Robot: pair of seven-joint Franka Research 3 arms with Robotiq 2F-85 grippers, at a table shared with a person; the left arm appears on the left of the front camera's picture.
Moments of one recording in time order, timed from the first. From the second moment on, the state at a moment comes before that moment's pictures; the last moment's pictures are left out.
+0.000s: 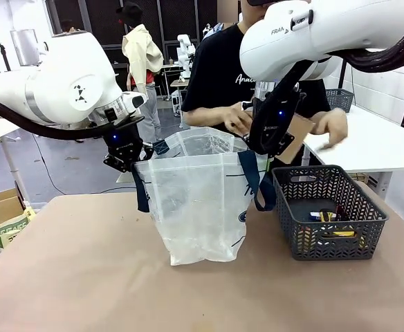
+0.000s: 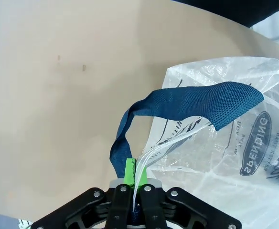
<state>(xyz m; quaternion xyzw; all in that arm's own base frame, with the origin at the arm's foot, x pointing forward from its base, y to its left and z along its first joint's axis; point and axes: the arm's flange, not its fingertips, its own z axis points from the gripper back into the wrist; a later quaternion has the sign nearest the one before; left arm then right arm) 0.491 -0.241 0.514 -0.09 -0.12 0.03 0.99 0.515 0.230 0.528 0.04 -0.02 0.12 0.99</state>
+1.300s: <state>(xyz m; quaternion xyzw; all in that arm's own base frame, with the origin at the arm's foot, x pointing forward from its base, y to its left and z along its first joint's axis) 0.491 -0.241 0.514 -0.09 -0.12 0.03 0.99 0.515 0.230 0.528 0.04 -0.02 0.12 0.99</state>
